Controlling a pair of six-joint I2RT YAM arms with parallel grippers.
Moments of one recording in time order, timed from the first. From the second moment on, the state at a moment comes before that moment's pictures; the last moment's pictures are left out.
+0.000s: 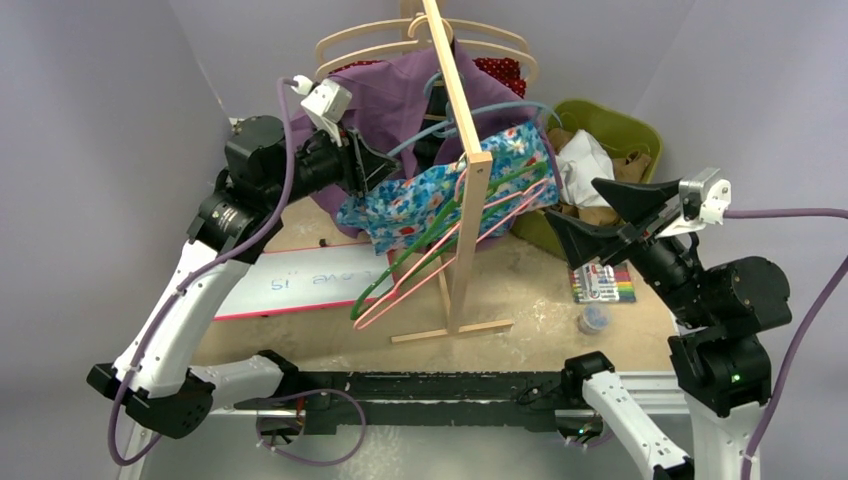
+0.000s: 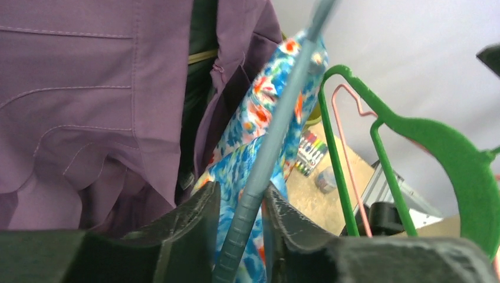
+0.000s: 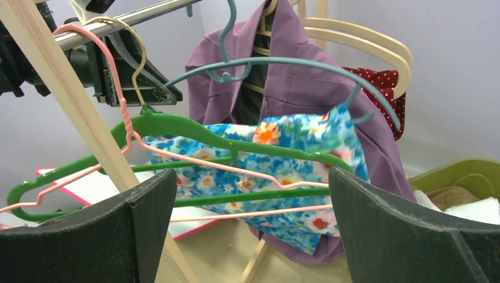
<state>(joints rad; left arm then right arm) -0.52 1.17 1.55 -0.48 0.37 -0.30 0.24 0.62 1.36 -0.51 -0.36 0.22</state>
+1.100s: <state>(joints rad) -0.53 1.19 1.58 -0.50 0.48 -0.16 0.24 0.64 1.35 -0.49 -0.36 0.24</state>
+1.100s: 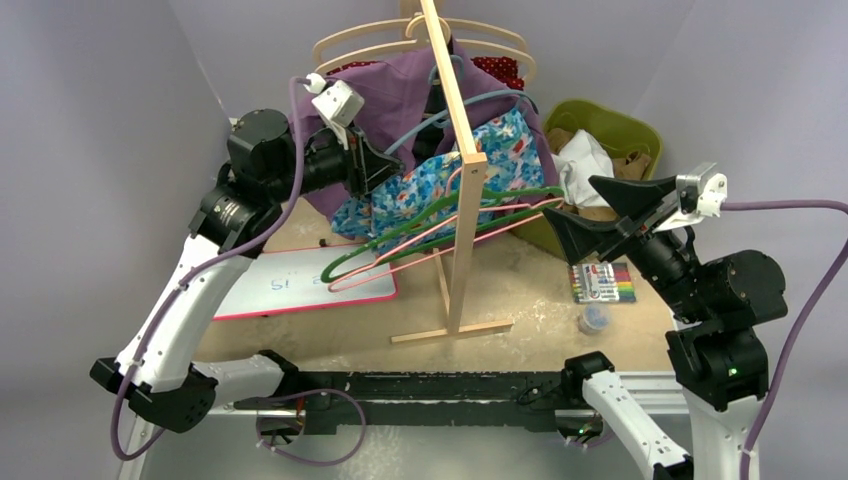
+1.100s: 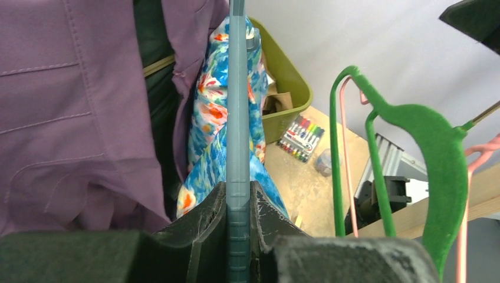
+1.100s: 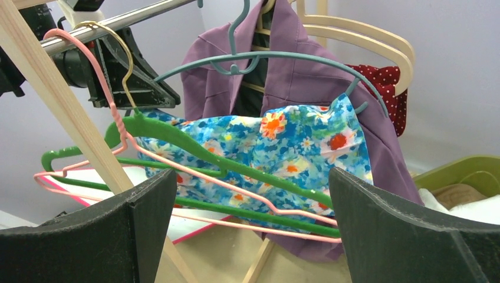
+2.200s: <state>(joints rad) -0.53 1.37 1.66 -0.19 0.65 -0.81 0.24 0.61 1.24 -0.52 -0.16 0.20</state>
